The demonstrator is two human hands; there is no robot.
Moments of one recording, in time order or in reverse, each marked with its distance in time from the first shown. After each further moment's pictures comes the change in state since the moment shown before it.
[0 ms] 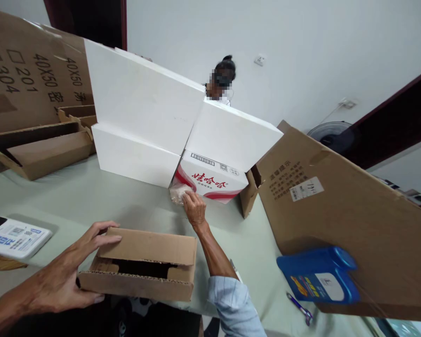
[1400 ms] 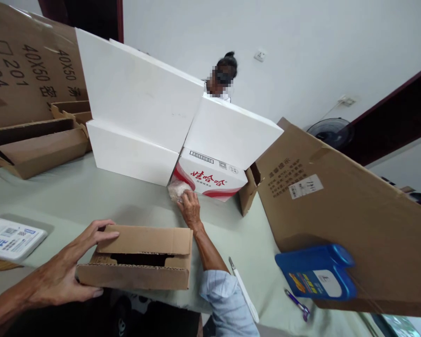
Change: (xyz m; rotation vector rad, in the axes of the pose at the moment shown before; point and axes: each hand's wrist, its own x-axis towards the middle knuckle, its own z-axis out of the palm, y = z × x) left_hand 0.005 -0.013 0.007 -0.033 0.015 -0.016; right_hand -0.021 0.011 0.032 -0.016 -0.072 0.044
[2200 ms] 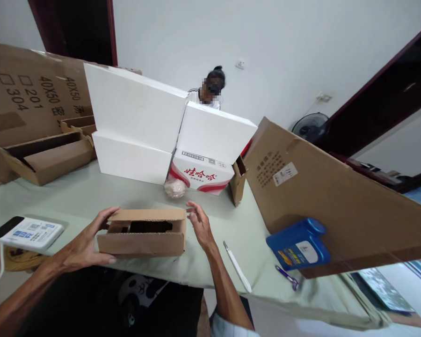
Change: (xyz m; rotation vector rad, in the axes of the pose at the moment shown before) left_hand 0.006 -0.008 -0.004 -0.134 0.026 0.029; right_hand -0.067 -0.070 -0.135 0.504 -0.013 0.254
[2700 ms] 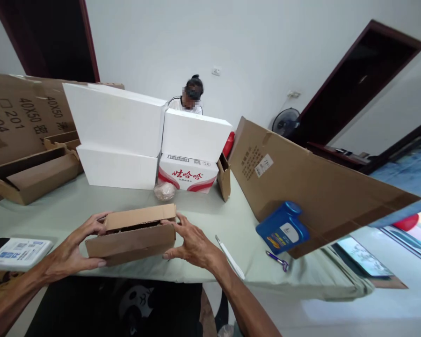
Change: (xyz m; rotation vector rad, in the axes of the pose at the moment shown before) left_hand 0.008 0.020 -0.018 0.175 -0.039 0.160; right_hand -0.024 -0.111 -0.068 -0.201 -0.495 0.020
